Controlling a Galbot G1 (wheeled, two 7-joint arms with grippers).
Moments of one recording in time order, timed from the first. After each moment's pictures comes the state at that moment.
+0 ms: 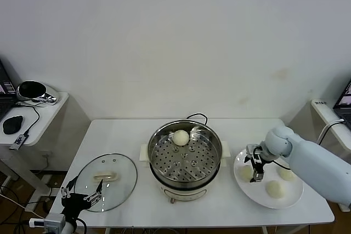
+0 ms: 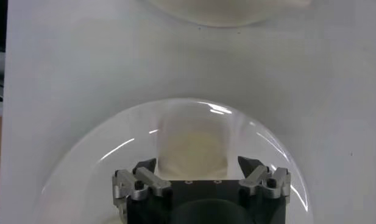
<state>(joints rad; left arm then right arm) 1.68 -1.38 -0.82 -2.12 -0.05 0.28 0.19 -0.25 0.70 -0.57 1.31 -0.24 -0.29 -1.14</state>
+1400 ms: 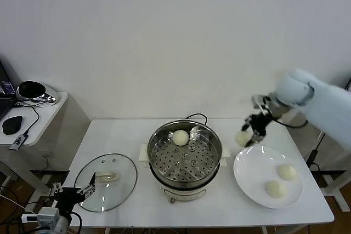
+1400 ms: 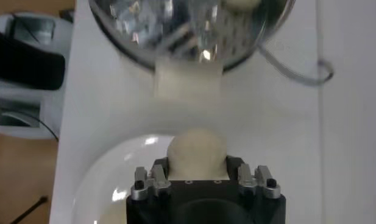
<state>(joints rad) 1.65 -1.40 -0.86 -2.16 -0.06 0.32 0.15 0.48 0.71 -1.02 1.46 0.24 -0.42 -1.33</state>
